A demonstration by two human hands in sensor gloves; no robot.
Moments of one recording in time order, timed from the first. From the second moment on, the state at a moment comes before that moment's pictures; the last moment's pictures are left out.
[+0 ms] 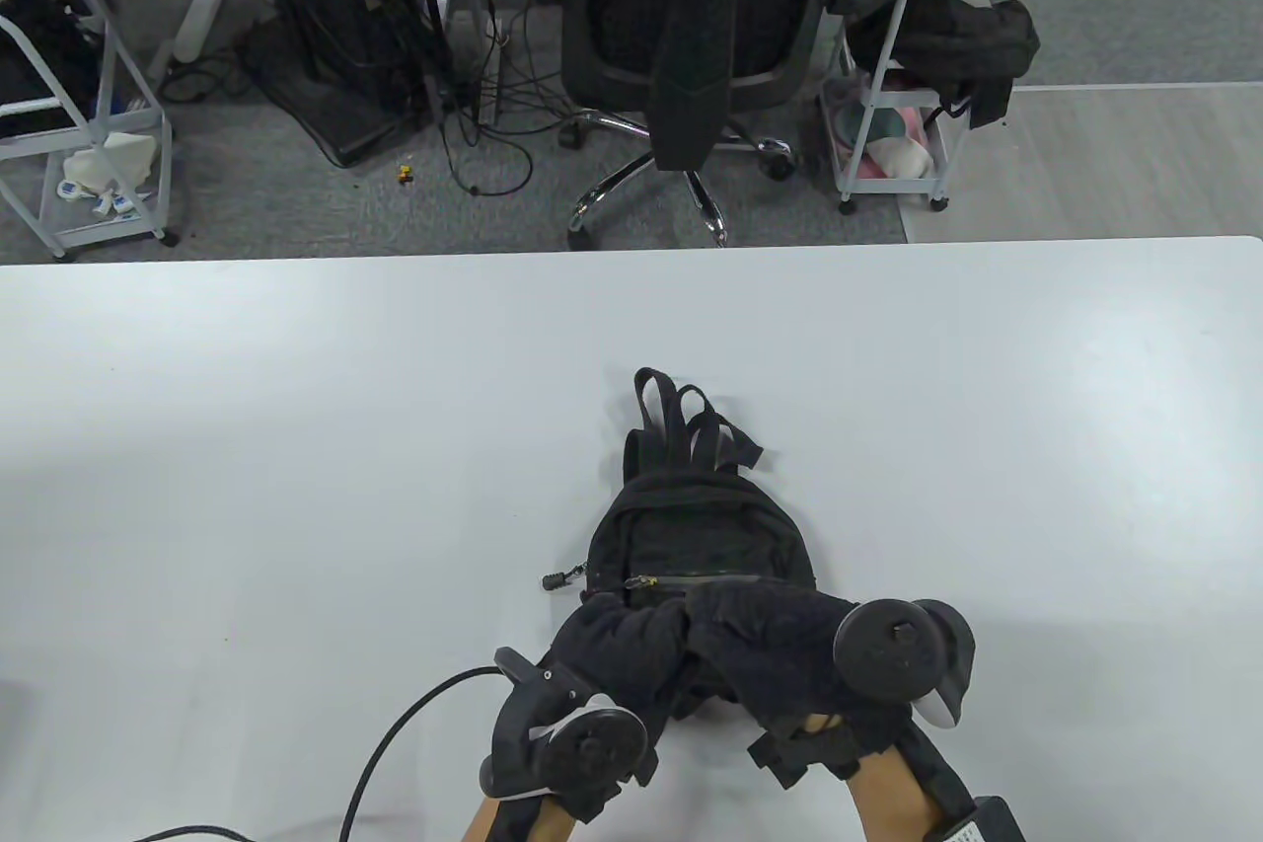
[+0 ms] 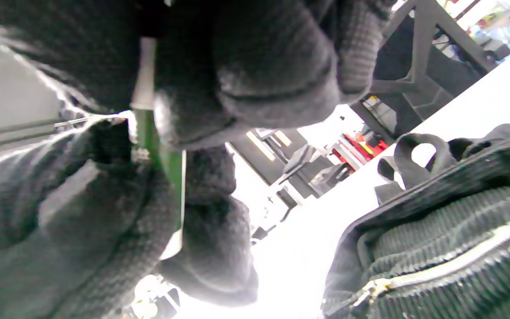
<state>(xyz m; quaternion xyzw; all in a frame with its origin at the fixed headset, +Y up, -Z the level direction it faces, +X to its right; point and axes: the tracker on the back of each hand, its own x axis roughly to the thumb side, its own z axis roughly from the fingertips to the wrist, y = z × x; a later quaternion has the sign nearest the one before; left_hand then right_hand) -0.072 -0.672 -0.148 0.16 -0.30 0.22 0.91 0.134 -0.663 -0.183 0.21 -0.10 0.87 0.42</state>
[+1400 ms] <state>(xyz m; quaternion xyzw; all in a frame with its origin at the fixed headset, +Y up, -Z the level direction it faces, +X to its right) -0.117 -0.686 -0.167 0.14 -0.23 0.33 0.90 0.229 -0.696 -0.224 -0.11 -0.08 0.98 0.14</state>
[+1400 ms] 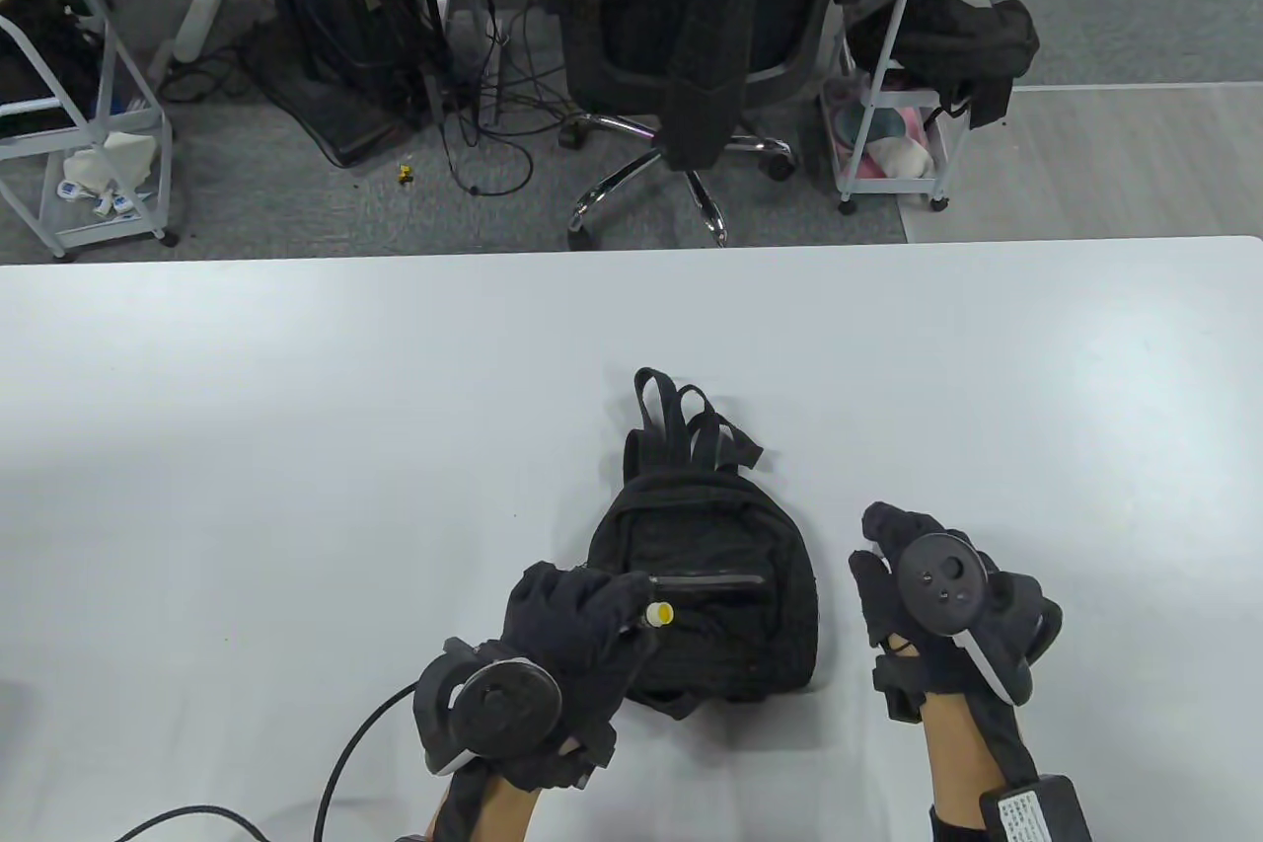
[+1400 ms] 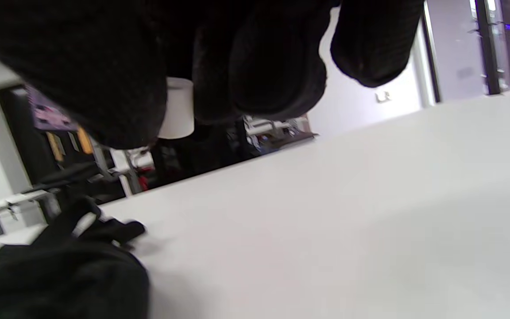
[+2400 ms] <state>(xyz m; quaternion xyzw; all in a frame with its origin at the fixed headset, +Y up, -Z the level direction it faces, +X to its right) -0.127 -0.693 -0.177 0.14 -0.23 0.38 0.89 0.251 -0.721 -0.233 -0.15 0.01 0.97 0.17</state>
